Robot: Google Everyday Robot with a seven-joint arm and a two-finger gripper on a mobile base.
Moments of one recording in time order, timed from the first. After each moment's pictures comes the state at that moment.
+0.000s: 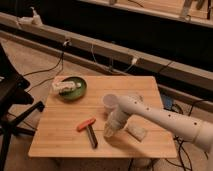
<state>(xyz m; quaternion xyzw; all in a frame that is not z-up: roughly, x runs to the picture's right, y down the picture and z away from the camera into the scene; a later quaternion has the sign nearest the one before) 0.022 0.249 0.799 -0.35 -0.31 -0.14 0.87</state>
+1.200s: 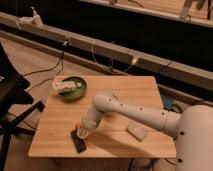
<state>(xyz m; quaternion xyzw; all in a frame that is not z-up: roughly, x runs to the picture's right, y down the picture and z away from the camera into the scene) -0.129 0.252 0.786 -0.33 -0.43 -0.25 0.80</state>
